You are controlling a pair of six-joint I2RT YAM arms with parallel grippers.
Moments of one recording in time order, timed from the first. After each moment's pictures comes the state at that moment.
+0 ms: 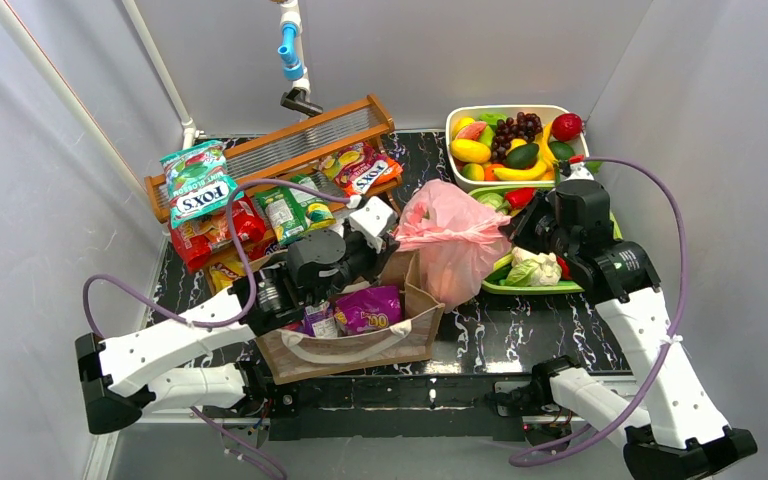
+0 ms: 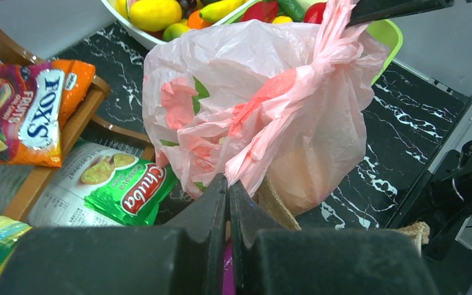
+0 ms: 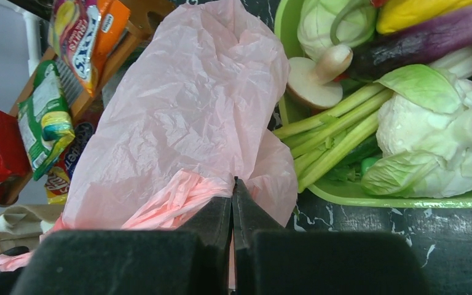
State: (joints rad) left arm -1.09 1.03 1.03 -0.23 -0.30 -0.06; right arm 0.36 0.90 1.17 -0.83 0.03 0.66
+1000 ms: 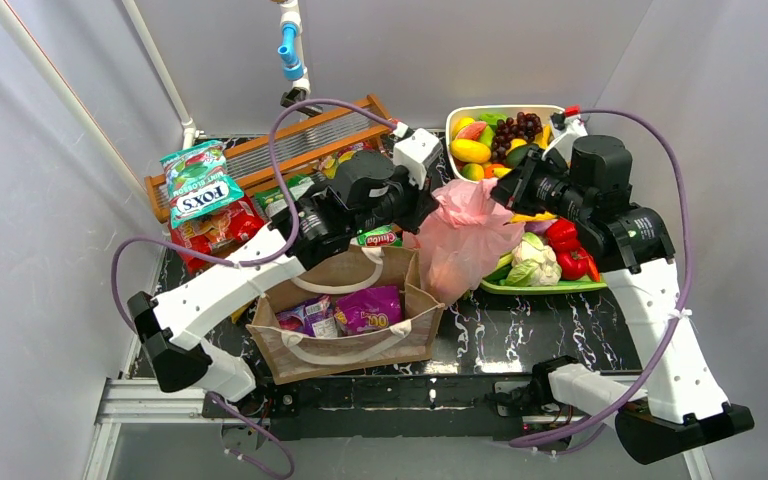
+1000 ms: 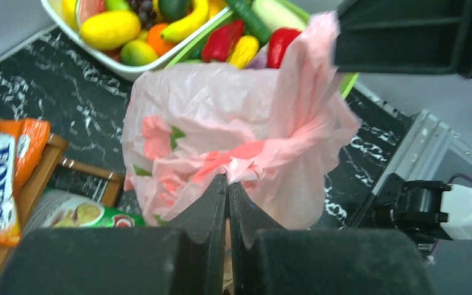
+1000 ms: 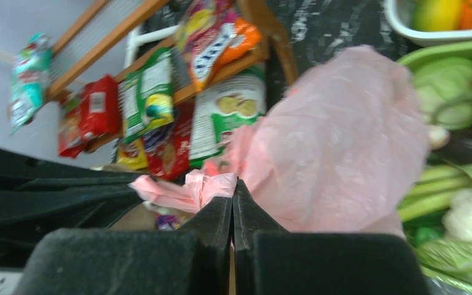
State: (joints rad) left arm -0.97 1.44 1.60 -0.47 -0.04 -0.16; right arm 0.33 1.06 1.45 -0.78 -0.32 0.55
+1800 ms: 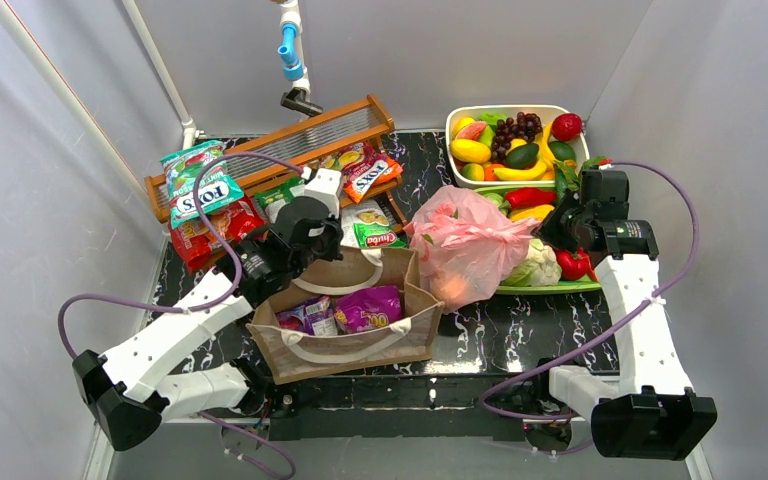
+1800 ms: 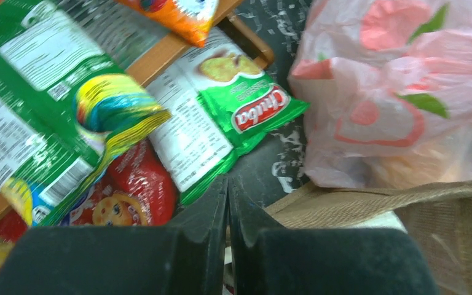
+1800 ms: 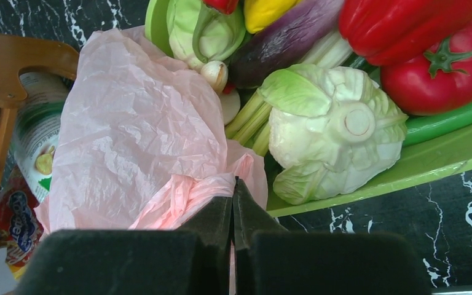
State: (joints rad) left arm -0.79 1.07 1.08 -0.59 -0.37 -0.33; right arm 0.01 1.06 1.13 -0.89 -0.07 0.59
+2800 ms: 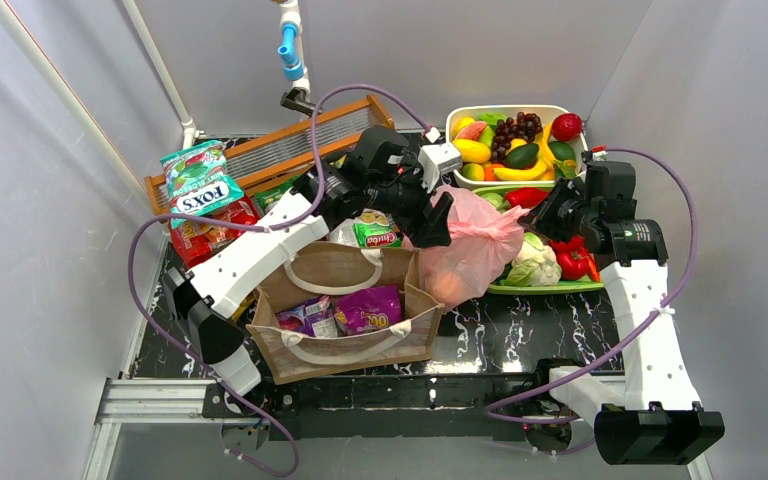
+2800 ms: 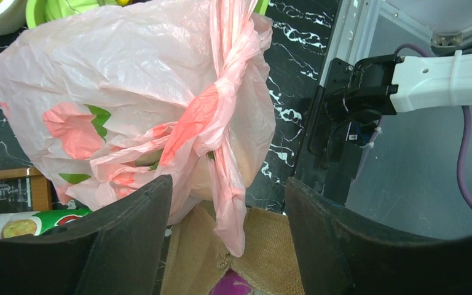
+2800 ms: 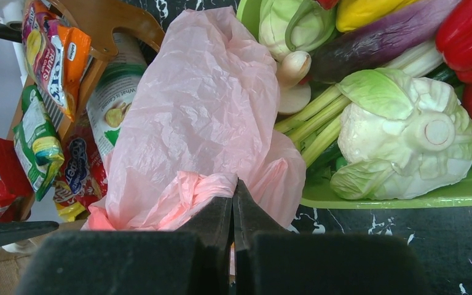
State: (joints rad) left arm -0.84 1.65 1.80 -0.79 0.49 0.01; right arm 0.05 1.03 1.22 -0.89 -0.24 0.57
